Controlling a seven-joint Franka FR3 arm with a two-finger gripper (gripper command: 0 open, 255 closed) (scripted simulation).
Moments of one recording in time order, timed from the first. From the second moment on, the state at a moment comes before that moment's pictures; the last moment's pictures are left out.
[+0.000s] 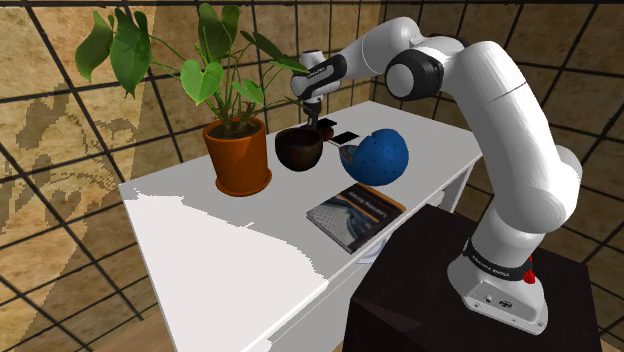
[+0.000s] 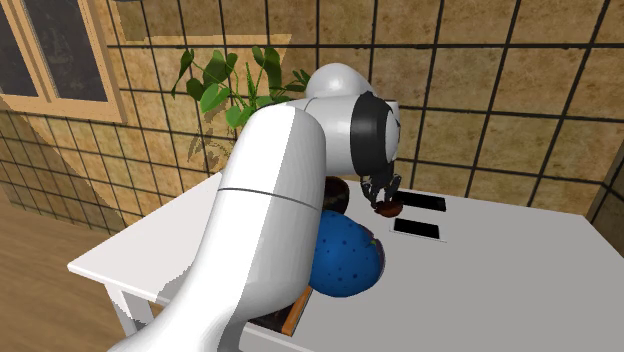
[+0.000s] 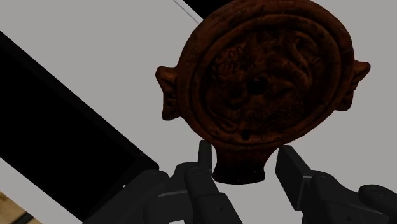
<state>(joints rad) -0.13 0.76 -0.20 -1.29 0.09 2.08 -0.79</state>
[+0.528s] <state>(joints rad) -0.13 0.76 -0.20 -1.28 0.09 2.07 -0.79</state>
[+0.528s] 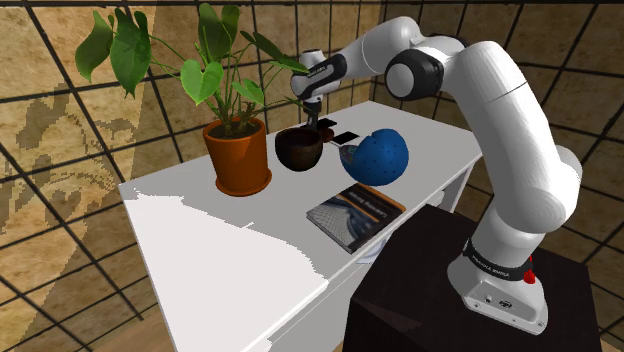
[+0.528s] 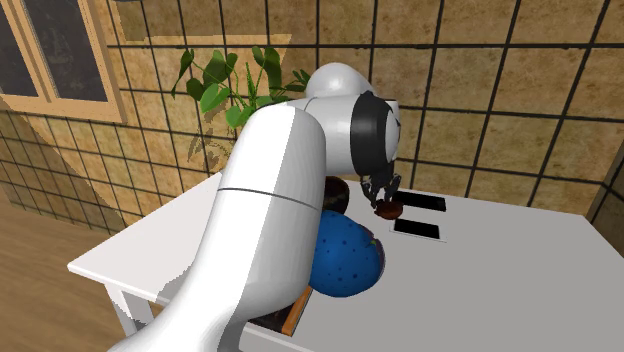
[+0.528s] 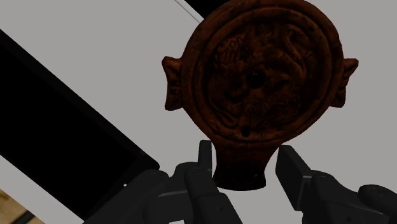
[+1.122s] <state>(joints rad) -0.13 0.72 -0.20 -1.23 0.08 1.98 -0.79</state>
